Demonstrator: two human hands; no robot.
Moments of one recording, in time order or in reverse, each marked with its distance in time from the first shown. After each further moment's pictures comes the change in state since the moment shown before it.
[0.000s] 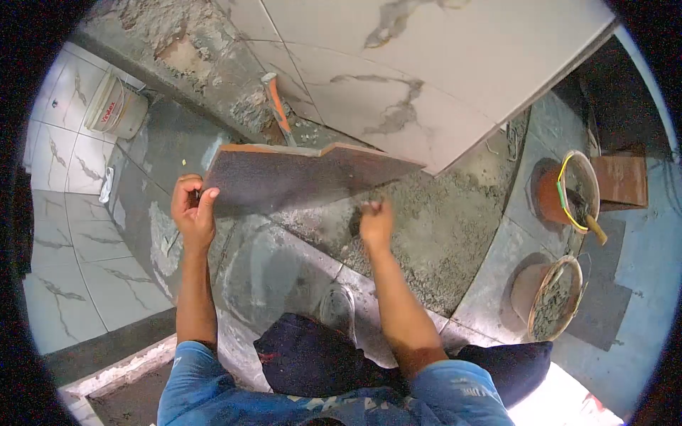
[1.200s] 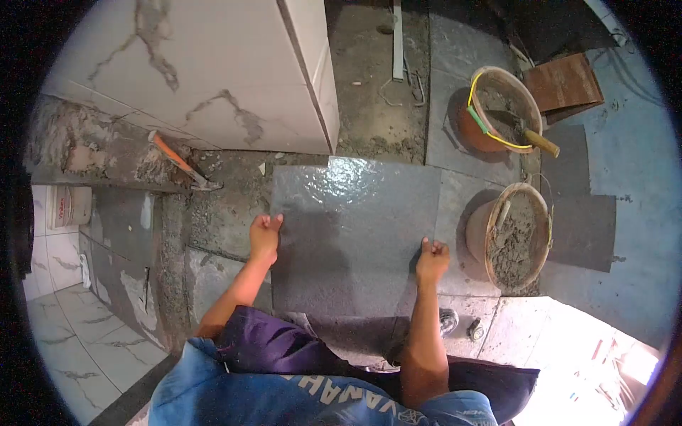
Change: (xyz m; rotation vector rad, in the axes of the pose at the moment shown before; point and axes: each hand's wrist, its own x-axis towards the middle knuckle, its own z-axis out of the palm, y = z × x) left_hand -0.163 0.016 0.282 -0.173 -0.348 -0.989; right_hand -0.061 0.097 -0.341 -0.285 0.722 0.277
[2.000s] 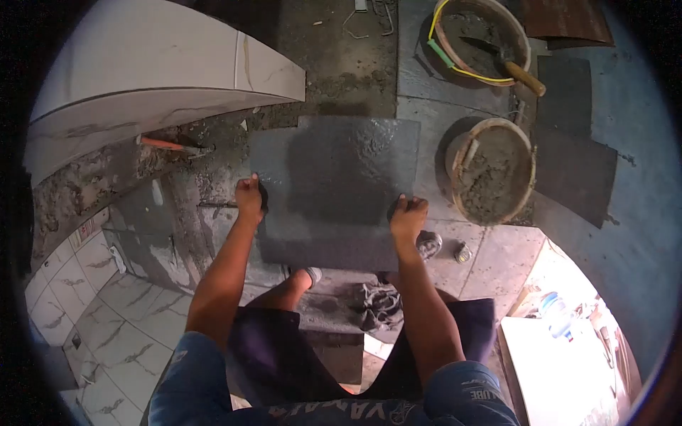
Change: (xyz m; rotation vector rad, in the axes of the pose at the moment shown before) left_hand -0.039 0.076 0.007 0.160 0.118 -0.282; right_hand -0.036 -0.078 -0.076 -0.279 -0.177 0.279
